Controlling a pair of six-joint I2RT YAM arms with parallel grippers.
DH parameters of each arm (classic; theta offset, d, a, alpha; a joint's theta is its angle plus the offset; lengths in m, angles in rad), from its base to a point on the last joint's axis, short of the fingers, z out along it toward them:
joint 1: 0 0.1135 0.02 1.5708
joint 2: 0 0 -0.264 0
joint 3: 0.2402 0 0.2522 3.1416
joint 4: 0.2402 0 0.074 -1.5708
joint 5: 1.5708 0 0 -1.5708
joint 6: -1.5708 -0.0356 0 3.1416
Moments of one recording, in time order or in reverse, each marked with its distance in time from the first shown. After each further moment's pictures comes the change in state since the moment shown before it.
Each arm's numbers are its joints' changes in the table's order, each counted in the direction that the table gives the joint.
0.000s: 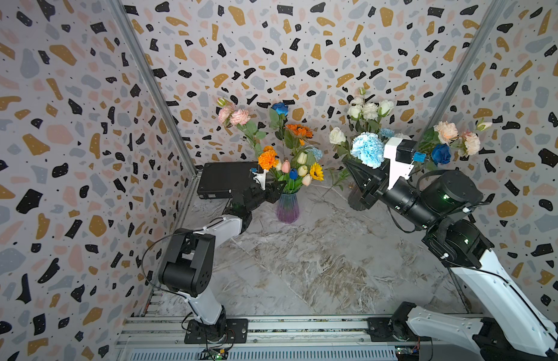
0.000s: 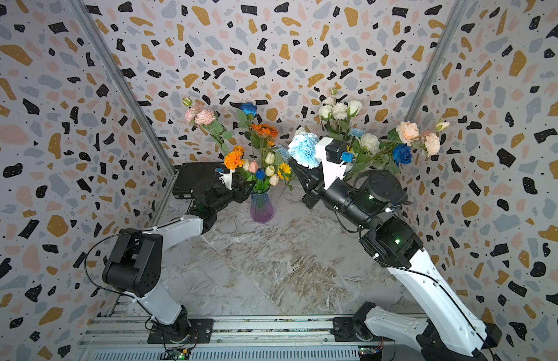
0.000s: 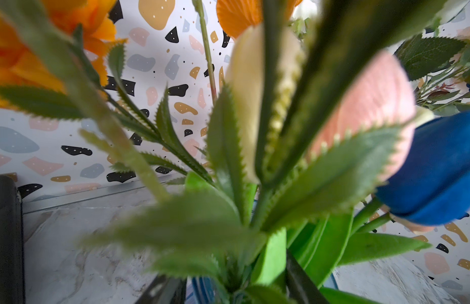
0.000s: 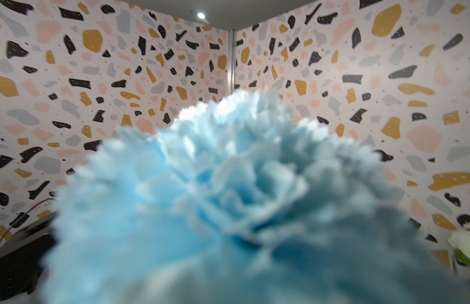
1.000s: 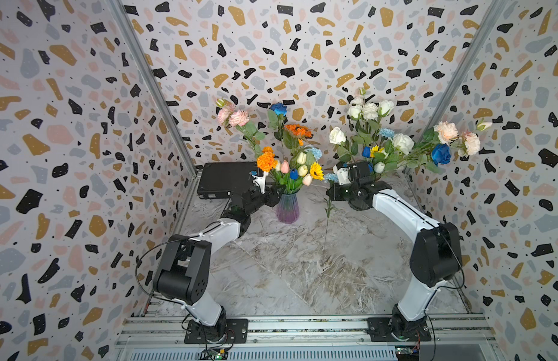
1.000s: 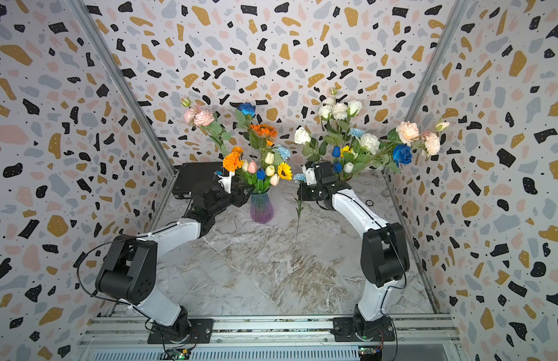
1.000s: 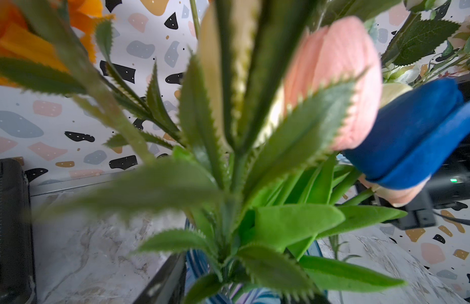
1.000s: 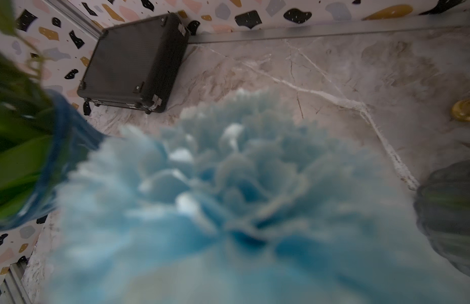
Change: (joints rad) left arm -0.008 0.069 -0.052 0.057 -0.011 -0.014; right arm -0.382 -0.745 -0.004 0.209 -0.187 -0.234
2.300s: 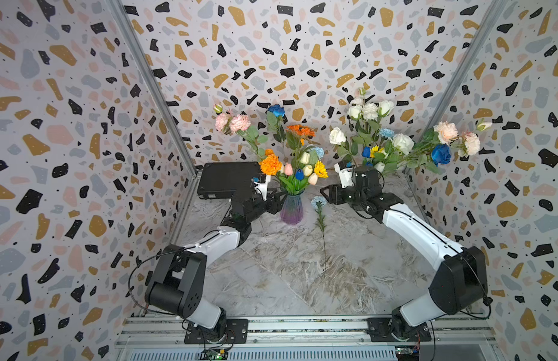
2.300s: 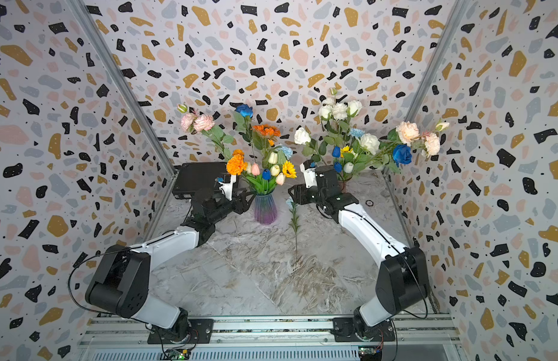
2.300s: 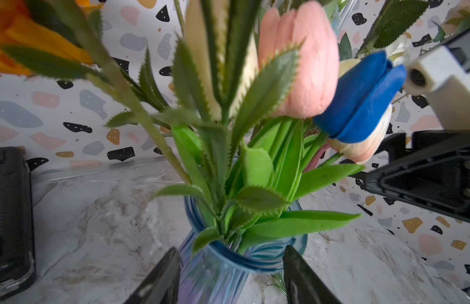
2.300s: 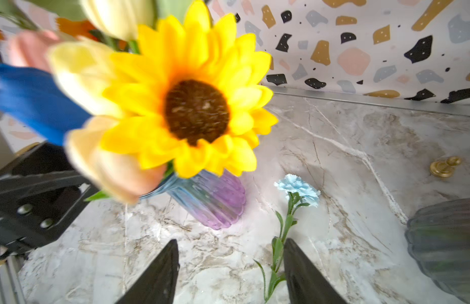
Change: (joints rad) left arm -0.048 0.103 -0.097 0.015 -0.070 -0.014; right arm 0.073 0.300 -0.232 -0.194 0.047 0.035
